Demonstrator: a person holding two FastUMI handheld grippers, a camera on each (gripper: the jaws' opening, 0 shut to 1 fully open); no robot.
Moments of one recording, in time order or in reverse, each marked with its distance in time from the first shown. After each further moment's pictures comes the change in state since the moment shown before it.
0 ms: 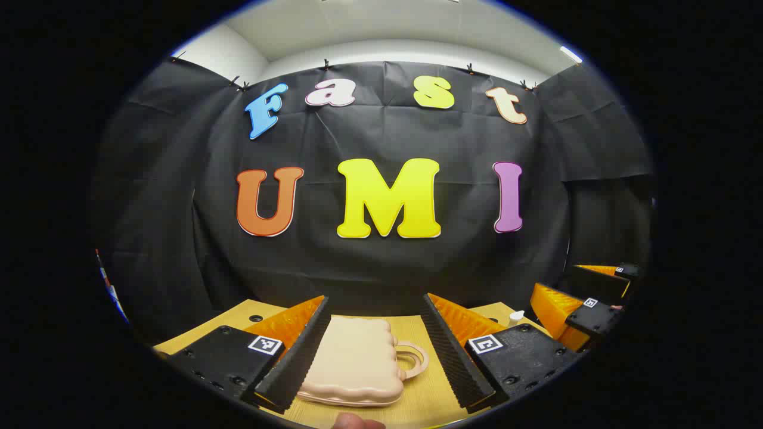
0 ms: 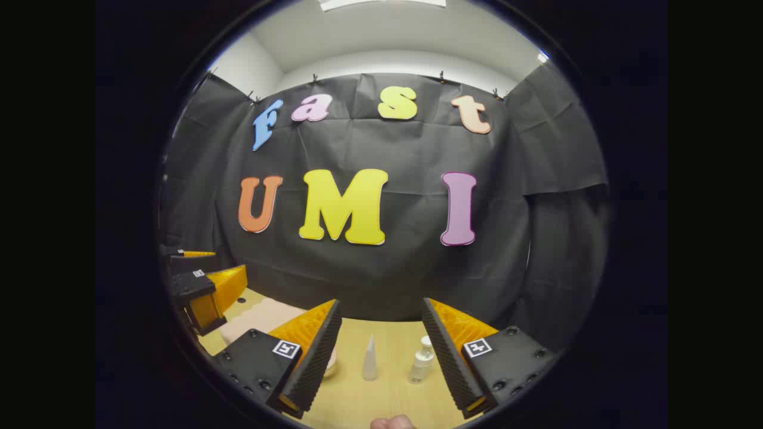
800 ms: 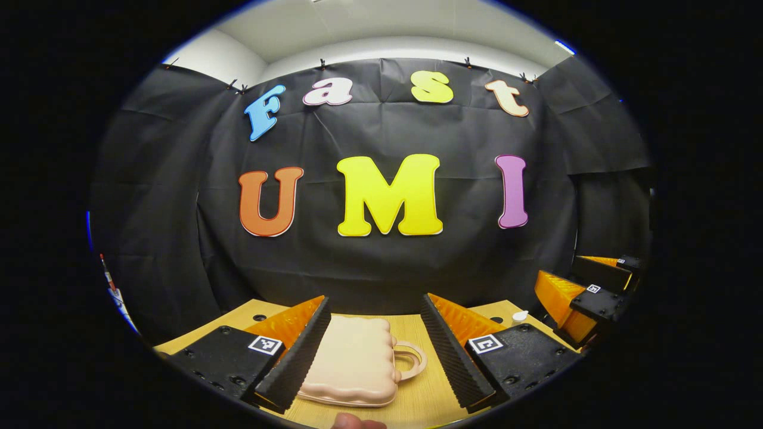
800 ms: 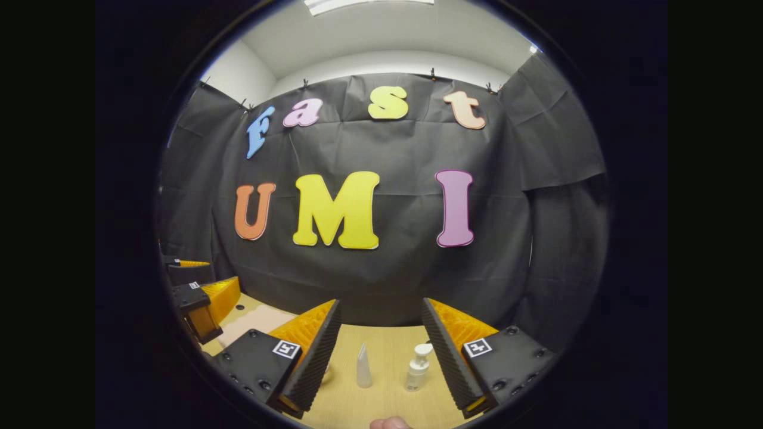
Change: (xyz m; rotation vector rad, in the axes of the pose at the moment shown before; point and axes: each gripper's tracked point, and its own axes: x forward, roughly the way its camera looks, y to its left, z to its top) left arm 0.011 -0.016 0.001 0.020 0.007 0.041; right arm 0.024 -0.023 0.004 0.027 -0.015 0.022
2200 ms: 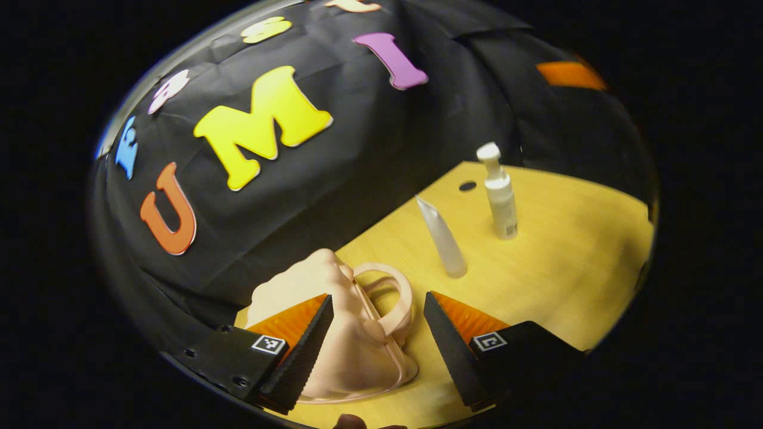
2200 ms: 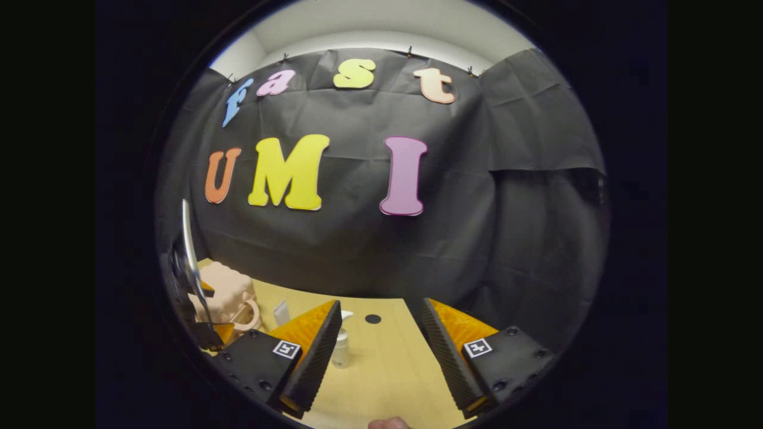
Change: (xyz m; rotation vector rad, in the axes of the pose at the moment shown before) left arm 0.059 -0.063 -0.206 0.701 0.424 -0.296; right arm -0.010 -0.157 -0.070 -0.059 0.151 -0.187
